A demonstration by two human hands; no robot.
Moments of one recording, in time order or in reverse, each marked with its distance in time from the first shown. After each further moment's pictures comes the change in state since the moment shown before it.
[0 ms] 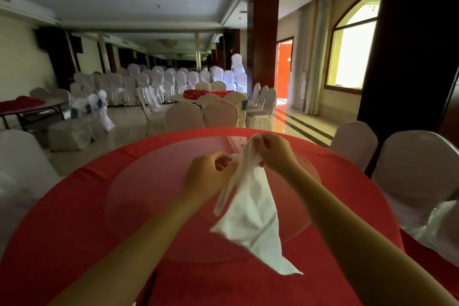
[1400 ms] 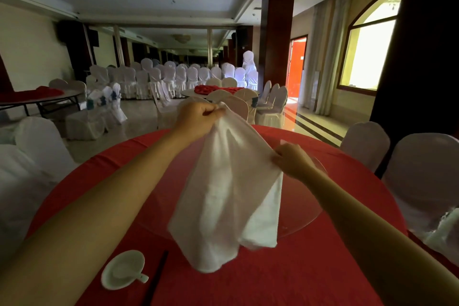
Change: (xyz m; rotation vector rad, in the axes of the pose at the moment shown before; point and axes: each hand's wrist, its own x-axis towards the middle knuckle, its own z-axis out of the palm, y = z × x) left_hand 0.046 0.011 -0.072 -0.062 0.040 0.076; right_hand -0.016 0.026 -0.003 -0.415 -0.254 0.004
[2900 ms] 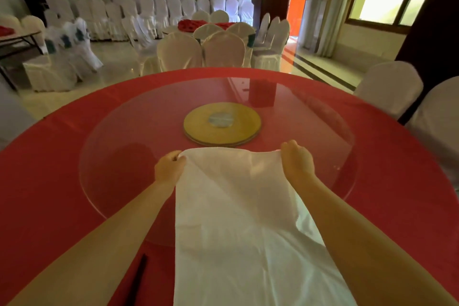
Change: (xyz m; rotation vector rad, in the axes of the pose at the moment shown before) left_hand -0.008 -0.312 0.170 -0.096 -0.029 -0.807; right_hand 0.126 0.114 0.219 -0.463 -0.004 0.192
